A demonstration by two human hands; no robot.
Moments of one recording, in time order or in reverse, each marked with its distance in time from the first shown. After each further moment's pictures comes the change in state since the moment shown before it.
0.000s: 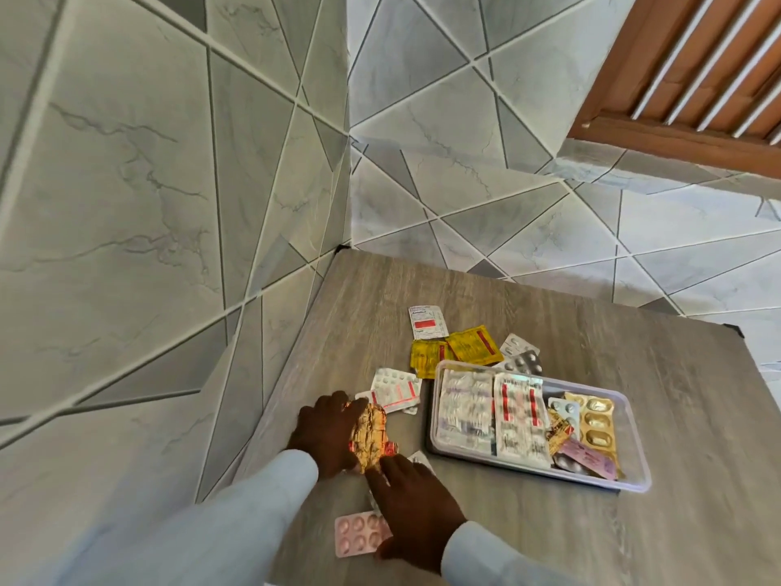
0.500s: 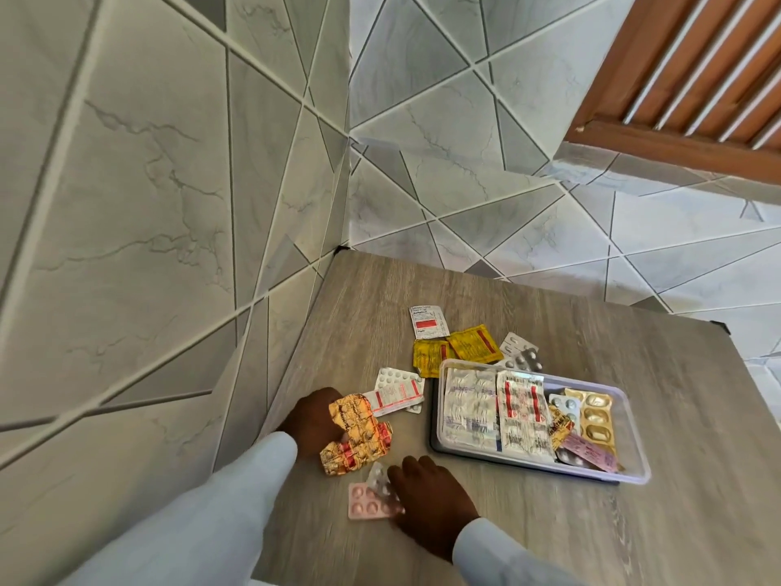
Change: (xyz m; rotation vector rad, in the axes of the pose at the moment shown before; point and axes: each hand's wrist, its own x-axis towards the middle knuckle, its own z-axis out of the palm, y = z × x) left_hand 0.009 -0.036 -0.014 -0.665 -0.026 -0.182; right_hand 0.002 0.001 0.010 0.039 0.122 0.144
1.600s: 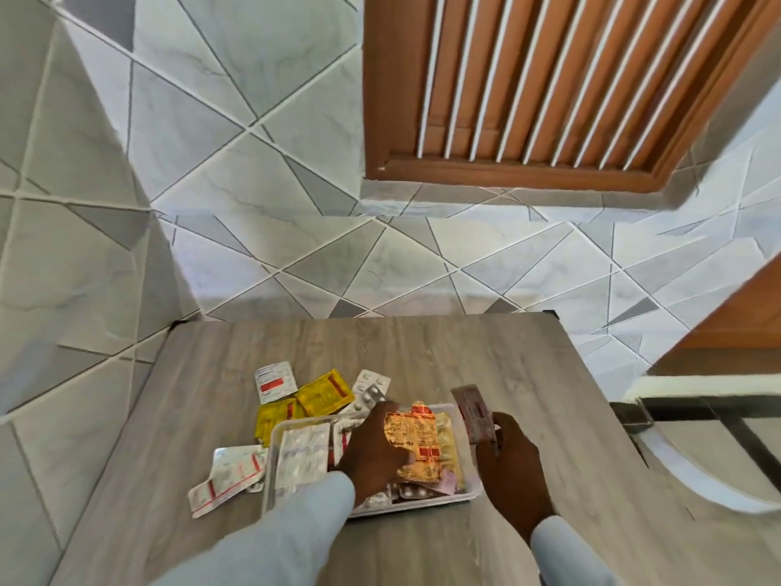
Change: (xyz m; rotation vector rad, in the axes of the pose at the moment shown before) left_hand -0.010 0.283 0.165 -0.210 -0.127 0.311; right_hand -0.160 0.249 -0.041 0.851 0.900 0.776
